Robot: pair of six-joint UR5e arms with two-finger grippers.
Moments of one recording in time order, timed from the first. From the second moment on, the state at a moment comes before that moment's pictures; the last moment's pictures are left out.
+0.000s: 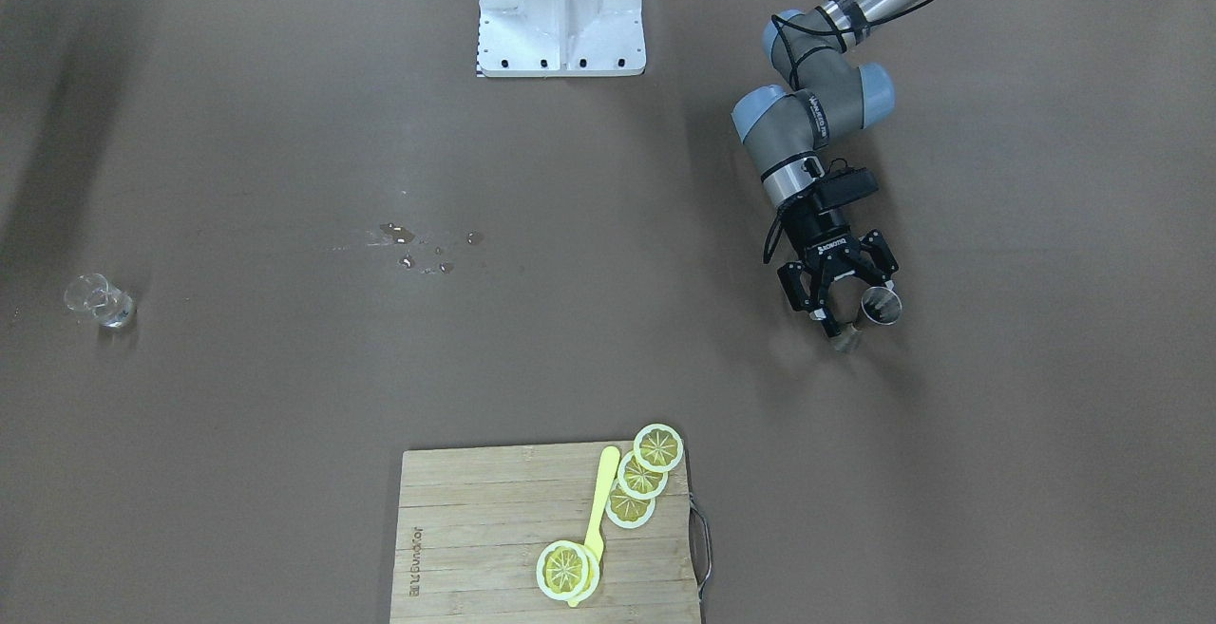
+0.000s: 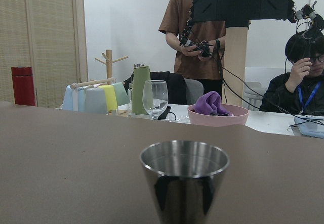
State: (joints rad) left arm -0.36 -1.90 -1.45 -1.87 -0.44 -1.83; right arm 1.60 -1.91 1.93 -1.53 2.35 0.00
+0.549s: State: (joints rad) left arm -0.36 -1.90 -1.45 -1.87 -0.44 -1.83; right arm 1.60 -1.91 1.94 -1.53 2.36 0.00
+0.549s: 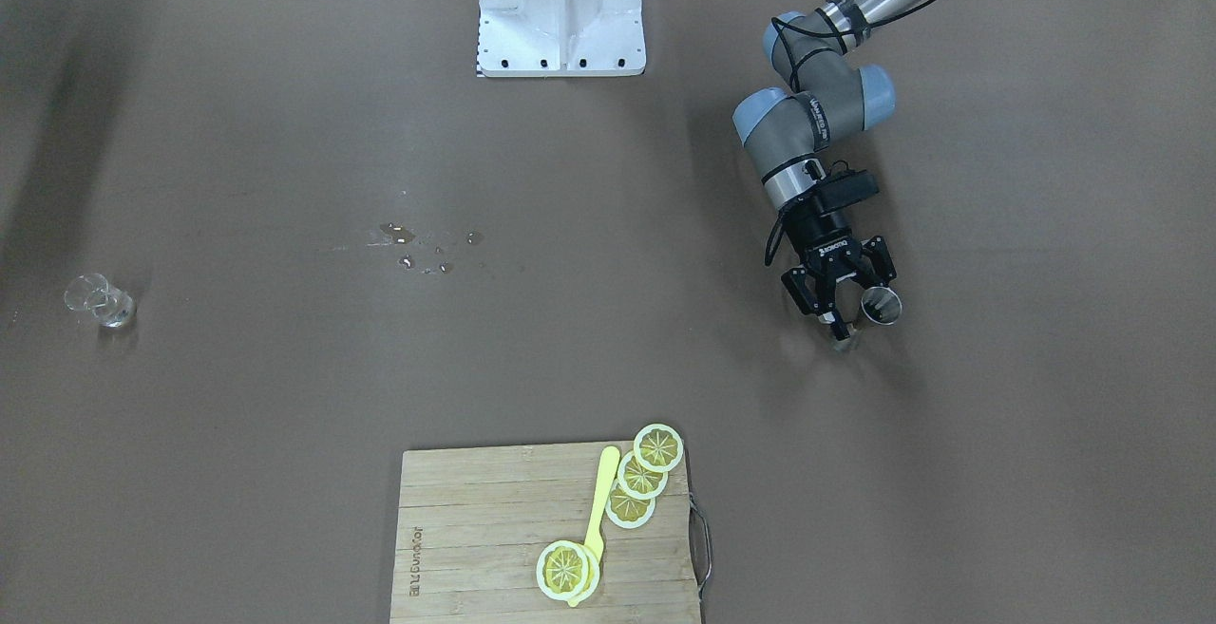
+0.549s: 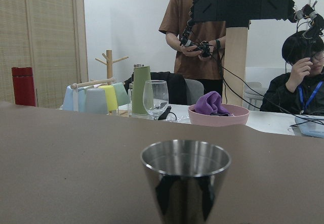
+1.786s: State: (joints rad) left arm -0.37 -1.92 -1.42 -1.87 -0.44 -1.83; right arm 1.60 -1.91 1.94 -1.53 2.36 0.00
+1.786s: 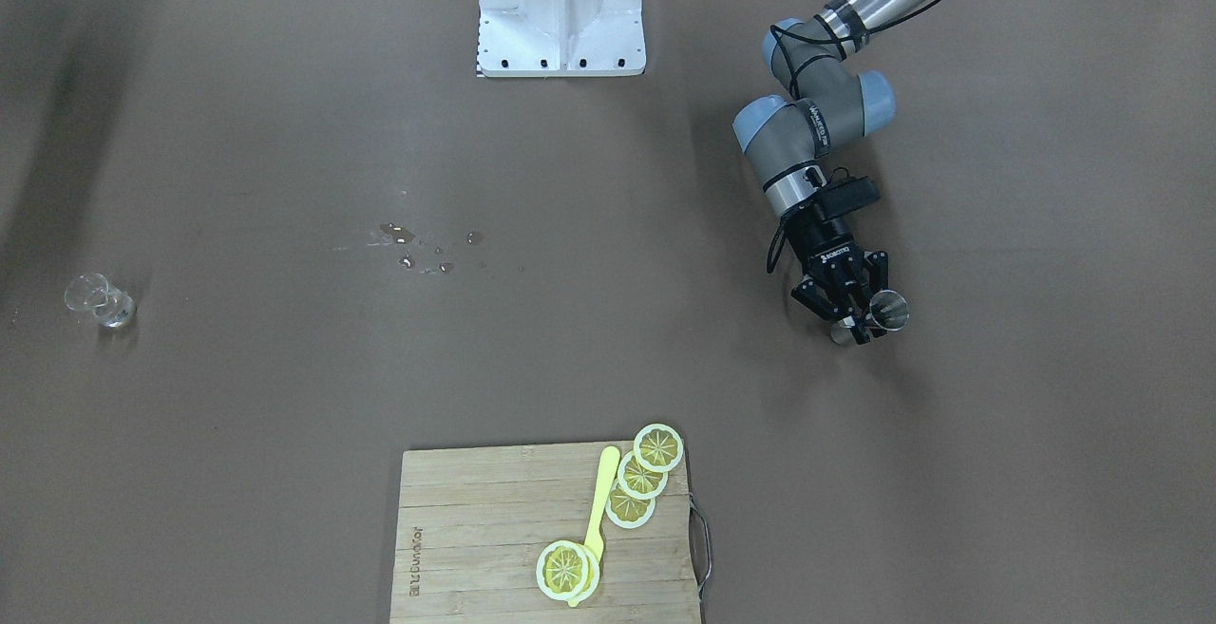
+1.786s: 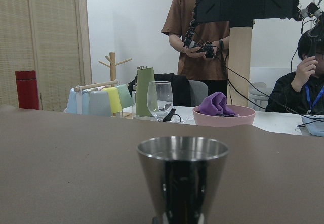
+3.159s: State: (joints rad) left arm -0.35 -1.88 -1.64 -1.87 -0.48 -1.76; right arm 1.60 -1.91 1.96 -1.53 2.37 -0.07
